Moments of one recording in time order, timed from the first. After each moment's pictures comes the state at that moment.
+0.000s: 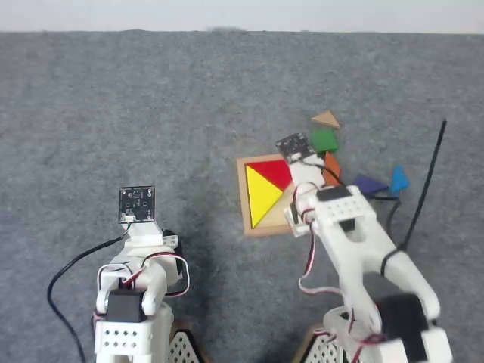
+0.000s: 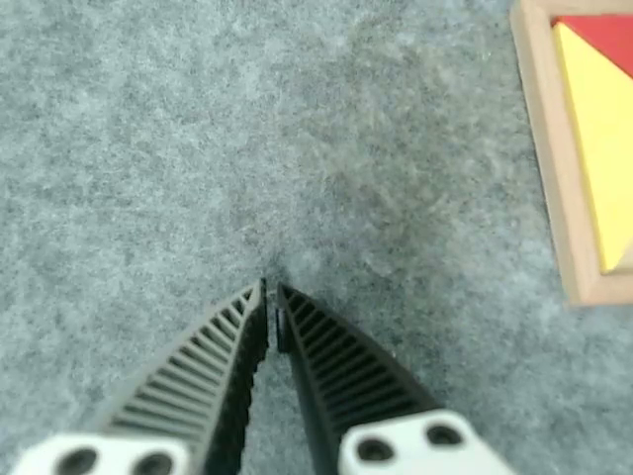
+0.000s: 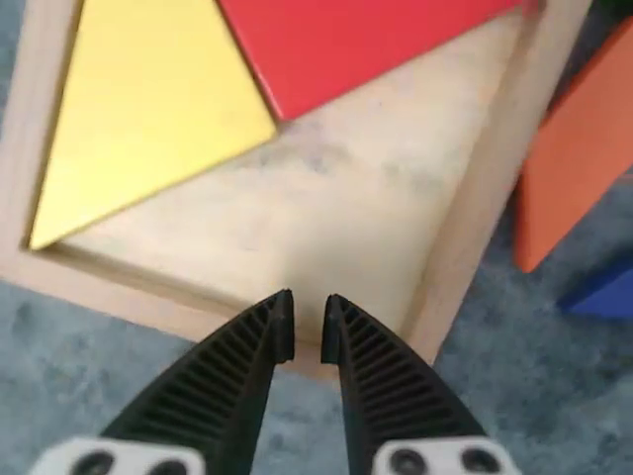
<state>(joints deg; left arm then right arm) -4.2 -103.1 97.1 72.2 11.1 -19.3 -15.6 54.1 44.6 10.8</state>
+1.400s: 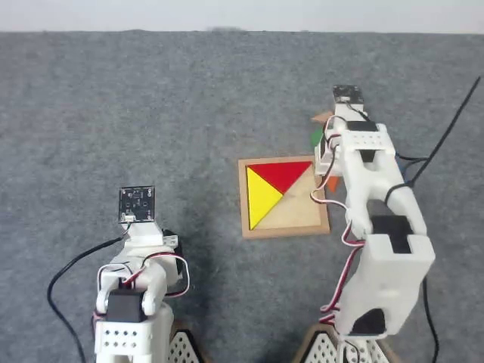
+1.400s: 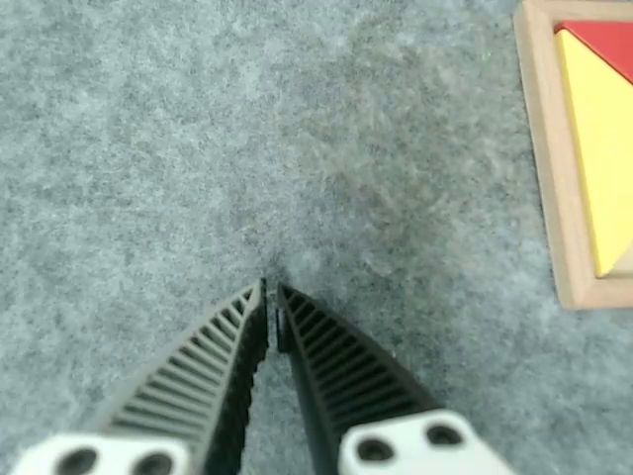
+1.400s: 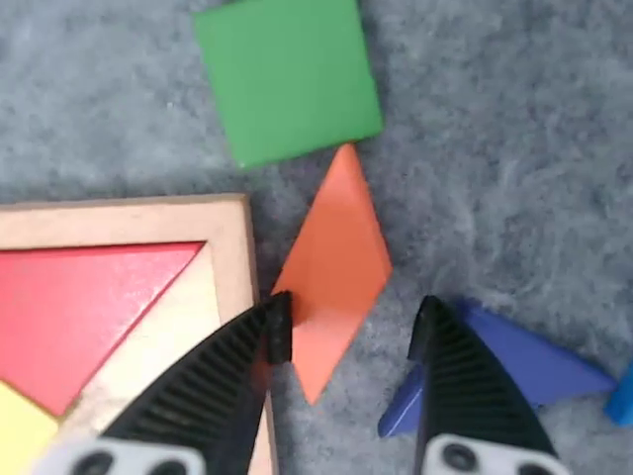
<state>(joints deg) -4.2 -103.1 97.1 72.2 11.1 -3.2 22.5 6.7 59.1 -2.1</state>
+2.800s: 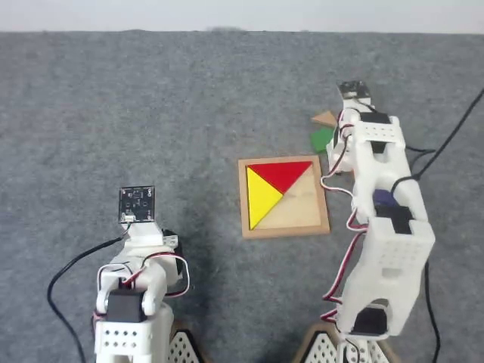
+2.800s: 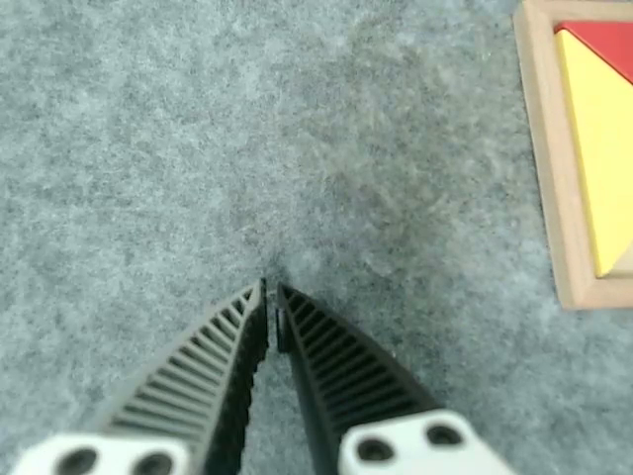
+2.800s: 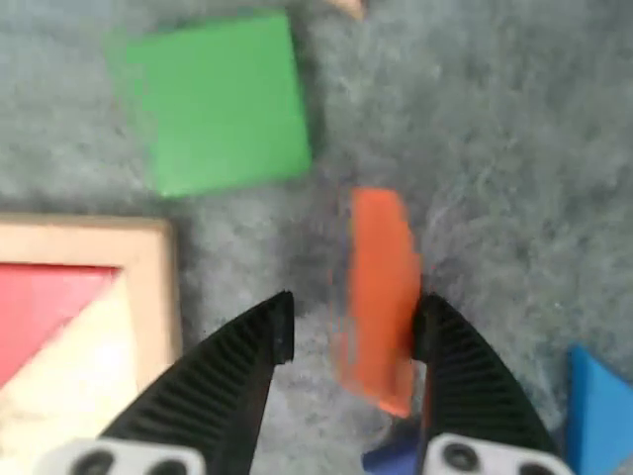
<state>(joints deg) -4.2 -103.1 97.1 72.2 11.1 0.3 30.5 -4.8 63.6 8.5</state>
